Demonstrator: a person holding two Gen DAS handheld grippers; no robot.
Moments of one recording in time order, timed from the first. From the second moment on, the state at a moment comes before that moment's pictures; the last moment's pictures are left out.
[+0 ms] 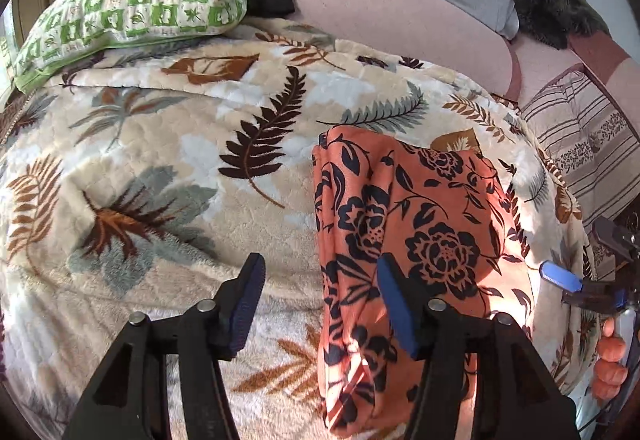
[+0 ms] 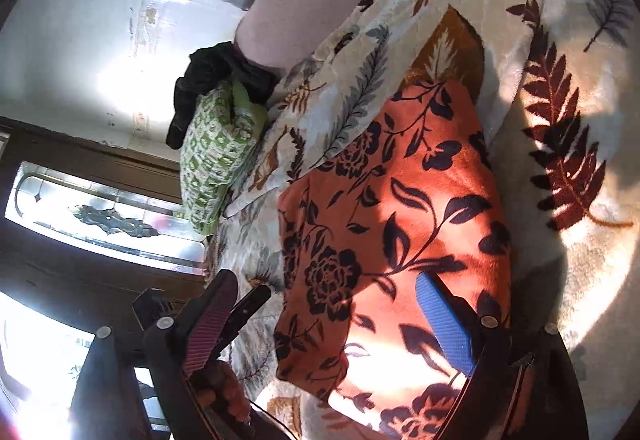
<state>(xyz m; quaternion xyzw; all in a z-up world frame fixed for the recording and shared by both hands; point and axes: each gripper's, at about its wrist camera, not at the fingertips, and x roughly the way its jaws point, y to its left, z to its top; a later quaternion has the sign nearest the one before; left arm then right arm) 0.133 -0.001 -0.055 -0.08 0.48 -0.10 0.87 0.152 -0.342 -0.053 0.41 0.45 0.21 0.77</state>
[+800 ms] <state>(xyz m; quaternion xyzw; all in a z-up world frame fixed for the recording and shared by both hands) 0.015 0.008 0.001 -0.02 0.43 -0.03 0.90 -0.018 -0.251 -0.026 0.11 0.44 0.03 0.89</state>
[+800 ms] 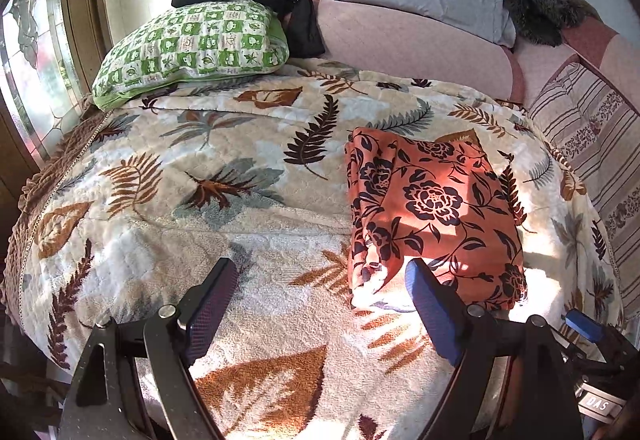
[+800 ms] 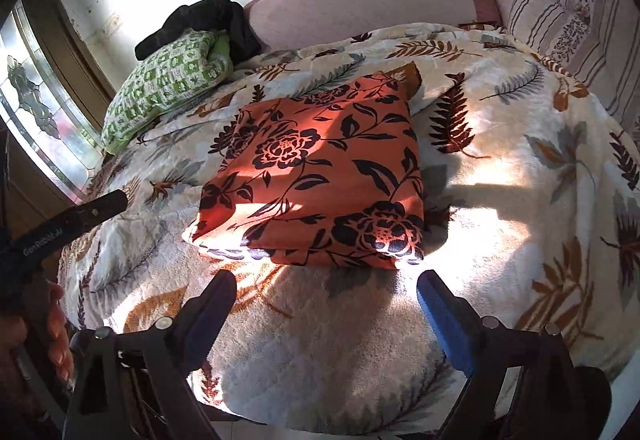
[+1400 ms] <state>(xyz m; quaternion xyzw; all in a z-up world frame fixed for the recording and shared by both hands) 0.007 -0.007 0.007 0.01 0.42 -0.02 0.91 -0.015 -0.257 -0.006 0.09 0.43 -0.02 0.90</state>
